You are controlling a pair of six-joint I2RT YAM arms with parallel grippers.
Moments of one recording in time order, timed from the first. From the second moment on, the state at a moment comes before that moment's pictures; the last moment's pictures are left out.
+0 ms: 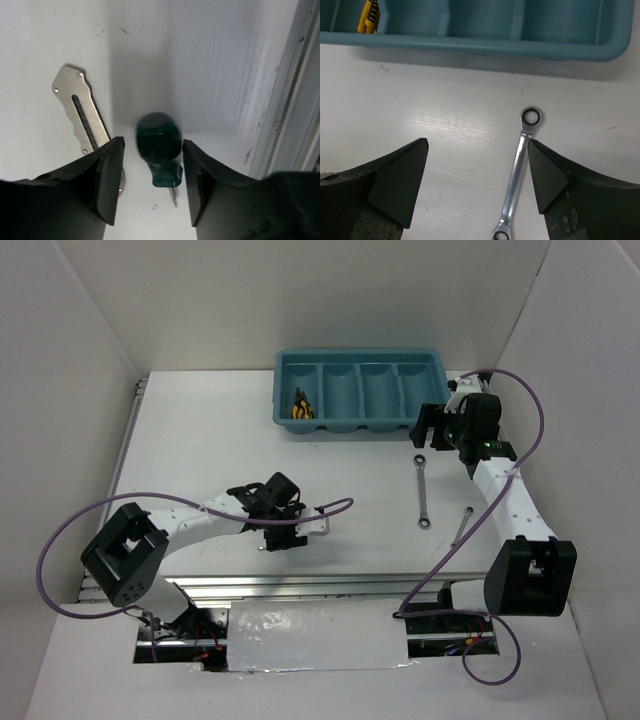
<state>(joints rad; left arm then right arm) -0.75 1.52 0.85 -0.48 0.26 0.70 -0.06 1.33 1.08 -0.29 -0.29 0.06</state>
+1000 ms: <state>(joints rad) -0.60 1.97 1.70 0.16 0.02 0.29 -0.10 1.32 1.03 -0.28 -0.29 0.08</state>
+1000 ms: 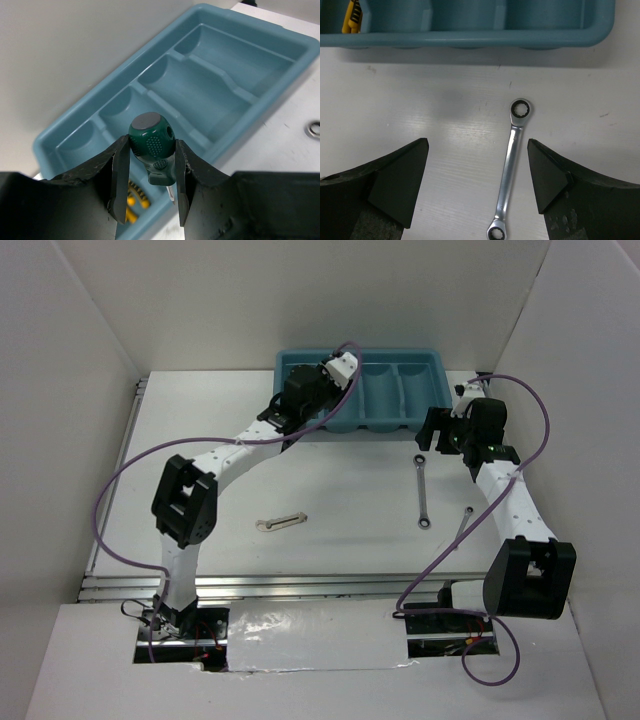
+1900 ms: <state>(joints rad) -0.54 2.35 1.94 0.37 0.01 0.24 -0.20 1.27 1.03 -0.43 -0.29 -0.05</state>
